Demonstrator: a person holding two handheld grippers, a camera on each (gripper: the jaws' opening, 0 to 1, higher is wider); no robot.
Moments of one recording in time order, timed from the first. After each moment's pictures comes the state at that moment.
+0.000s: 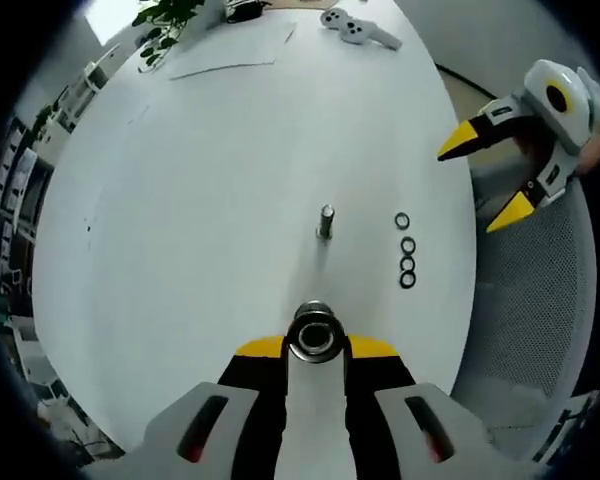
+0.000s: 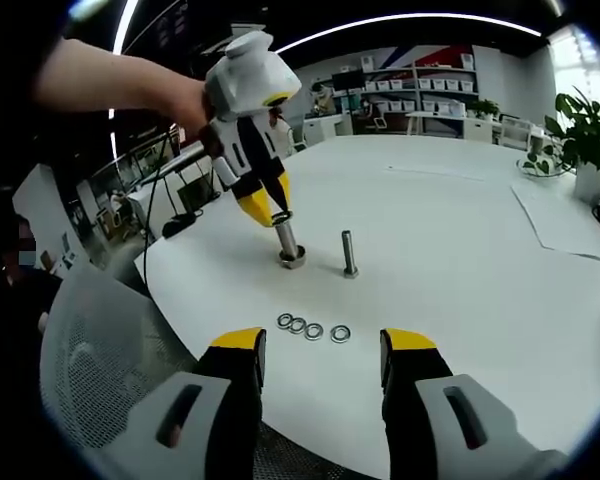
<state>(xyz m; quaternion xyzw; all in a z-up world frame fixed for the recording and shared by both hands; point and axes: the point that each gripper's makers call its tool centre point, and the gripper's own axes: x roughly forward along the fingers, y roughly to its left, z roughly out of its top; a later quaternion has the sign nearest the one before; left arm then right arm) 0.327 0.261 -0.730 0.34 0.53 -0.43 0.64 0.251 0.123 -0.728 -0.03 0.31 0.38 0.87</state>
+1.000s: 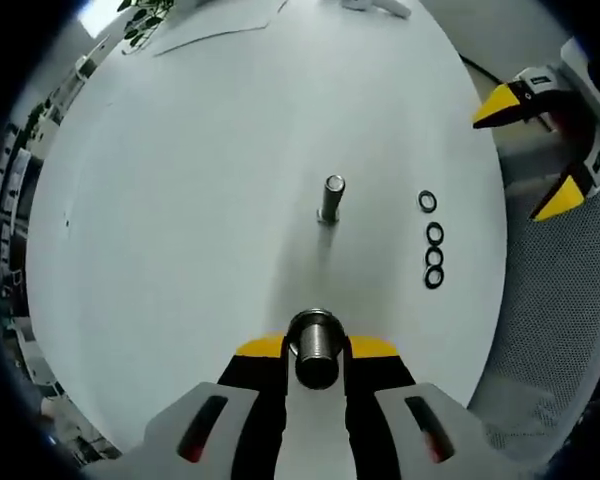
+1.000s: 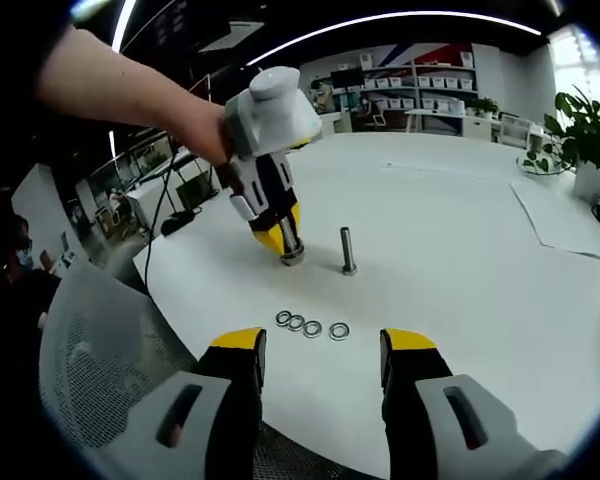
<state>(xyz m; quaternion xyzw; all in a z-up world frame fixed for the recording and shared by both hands) 0.328 0.260 -0.778 0.36 0.56 -0.42 0.62 0.251 0.122 -0.731 -0.03 0.31 0.38 0.87</state>
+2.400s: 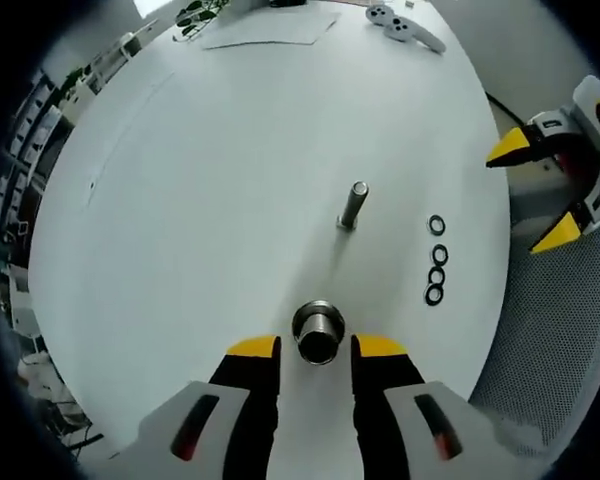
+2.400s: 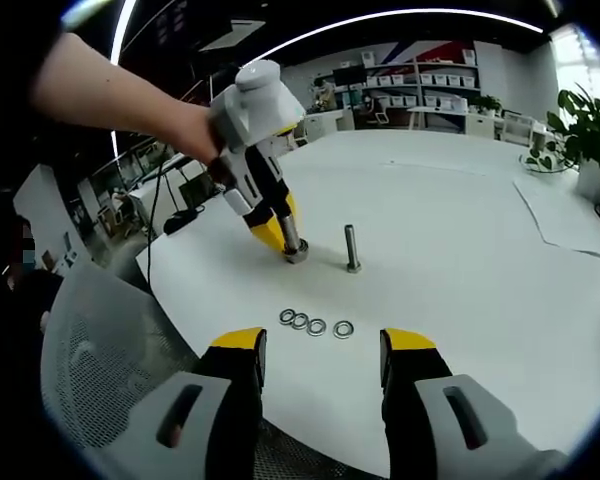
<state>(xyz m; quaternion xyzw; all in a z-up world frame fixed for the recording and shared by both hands) 0.326 0.268 -0.763 0.30 0.55 -0.37 0.69 0.249 0.124 -0.733 -0.03 0.32 0.39 0.87</state>
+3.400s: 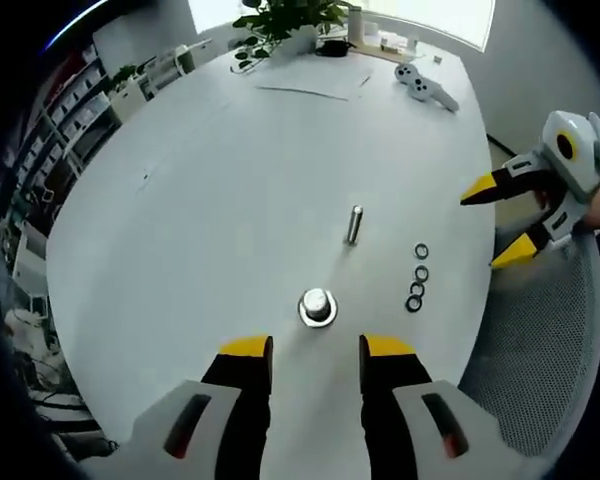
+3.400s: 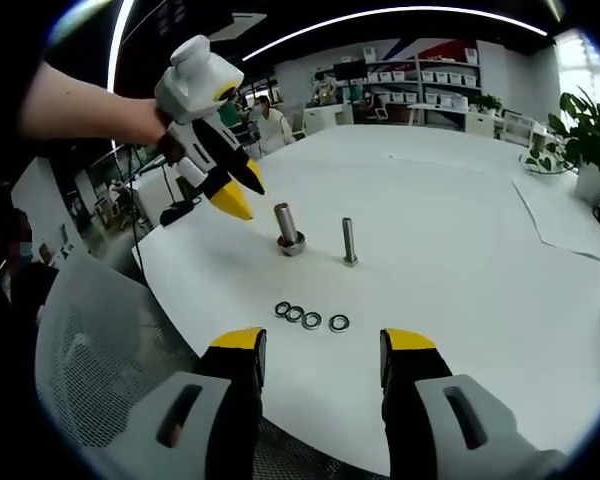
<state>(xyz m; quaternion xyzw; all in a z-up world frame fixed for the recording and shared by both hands) 0.307 0.287 -0.718 0.23 0.48 -0.33 0.78 0.248 0.121 -0.737 -0.05 0.33 0.38 0.86</state>
